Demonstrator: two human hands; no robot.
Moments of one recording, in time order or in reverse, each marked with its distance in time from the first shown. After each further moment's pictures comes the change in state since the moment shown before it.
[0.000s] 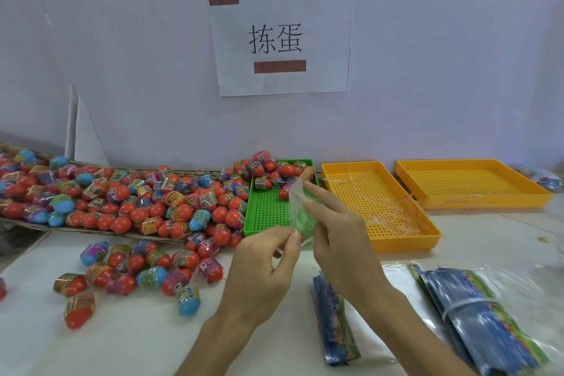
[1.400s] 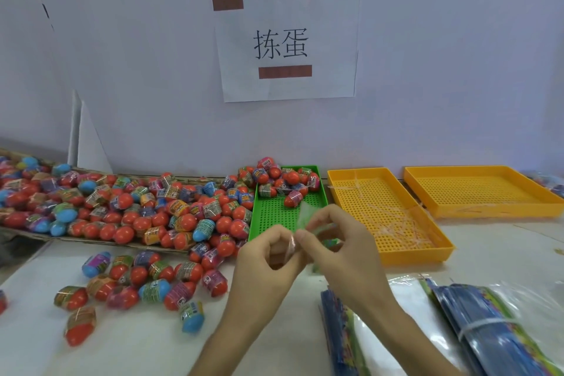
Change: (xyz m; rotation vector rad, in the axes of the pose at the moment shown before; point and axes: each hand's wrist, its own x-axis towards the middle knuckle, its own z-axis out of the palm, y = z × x) left_hand 0.008 0.002 -0.007 -0.385 -0.063 -0.284; right_hand 0.001 -0.012 0.004 0.483 0.056 0.315
